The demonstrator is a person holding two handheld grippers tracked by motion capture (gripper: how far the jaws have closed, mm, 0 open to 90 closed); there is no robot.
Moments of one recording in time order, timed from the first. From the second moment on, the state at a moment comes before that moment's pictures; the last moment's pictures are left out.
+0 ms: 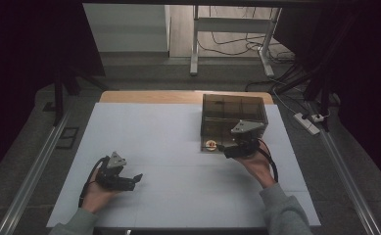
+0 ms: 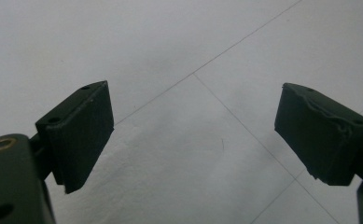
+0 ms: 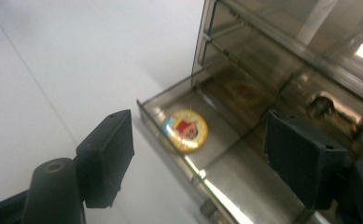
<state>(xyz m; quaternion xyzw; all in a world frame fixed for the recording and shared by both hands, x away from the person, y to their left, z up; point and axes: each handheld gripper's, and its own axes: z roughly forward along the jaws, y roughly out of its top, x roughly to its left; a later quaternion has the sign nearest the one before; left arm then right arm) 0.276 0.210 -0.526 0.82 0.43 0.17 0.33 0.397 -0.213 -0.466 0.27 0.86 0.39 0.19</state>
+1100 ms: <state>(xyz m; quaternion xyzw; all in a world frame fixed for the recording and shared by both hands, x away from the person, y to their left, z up) 0.275 0.208 -0.527 0.83 0.42 0.17 0.33 0.307 -0.311 -0.502 0.31 0.84 0.40 0.21</state>
